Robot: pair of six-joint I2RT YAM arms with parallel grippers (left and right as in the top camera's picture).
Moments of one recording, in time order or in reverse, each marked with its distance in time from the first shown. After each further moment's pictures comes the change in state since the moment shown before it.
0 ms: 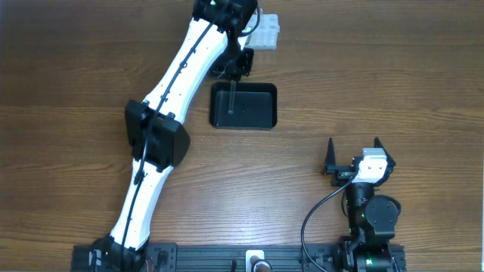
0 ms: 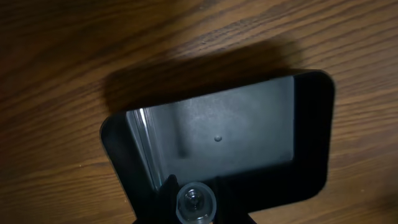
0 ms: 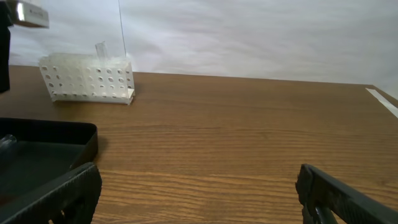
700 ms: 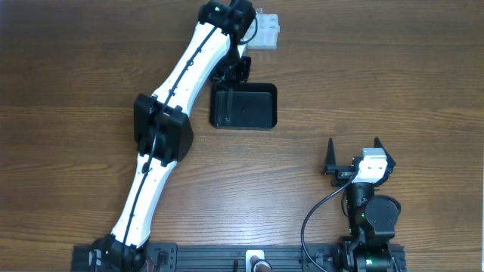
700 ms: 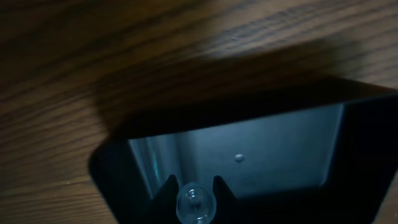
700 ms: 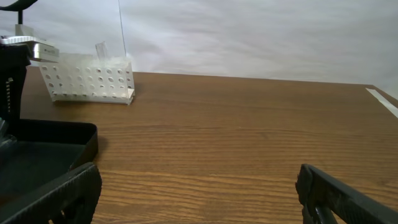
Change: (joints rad) left arm 0.022 0.097 0.000 0.002 0.004 -0.018; right arm 0.000 0.000 0.000 0.000 0.000 0.000
